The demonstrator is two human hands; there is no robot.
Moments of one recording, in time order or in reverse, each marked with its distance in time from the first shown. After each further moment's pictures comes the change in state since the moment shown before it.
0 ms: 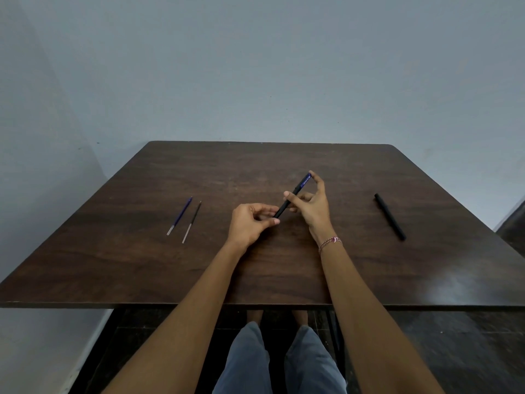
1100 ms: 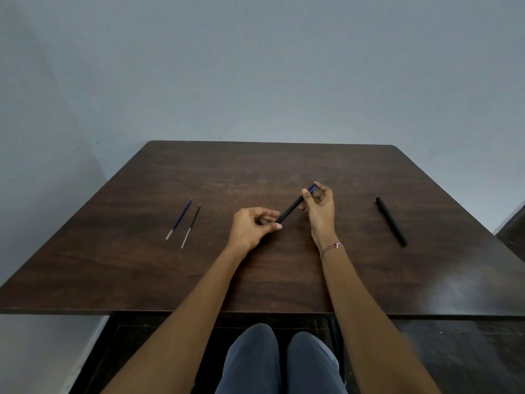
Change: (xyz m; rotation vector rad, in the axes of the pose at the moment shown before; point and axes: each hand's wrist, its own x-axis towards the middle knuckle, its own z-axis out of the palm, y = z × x) left_hand 0.002 0.002 0.002 0.017 -0.016 -0.029; right_hand 0.011 0.009 -0.003 0.071 0.231 0.013
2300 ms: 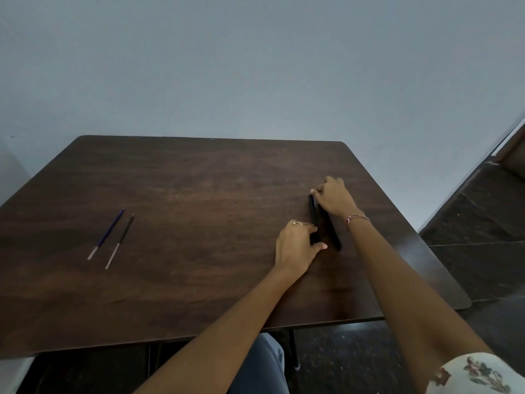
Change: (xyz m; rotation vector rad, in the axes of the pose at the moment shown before) left_hand -0.005 0.082 0.185 0.462 -0.147 0.212; right_hand 0.100 -0.078 -0.140 -1.472 -0.364 -0.121
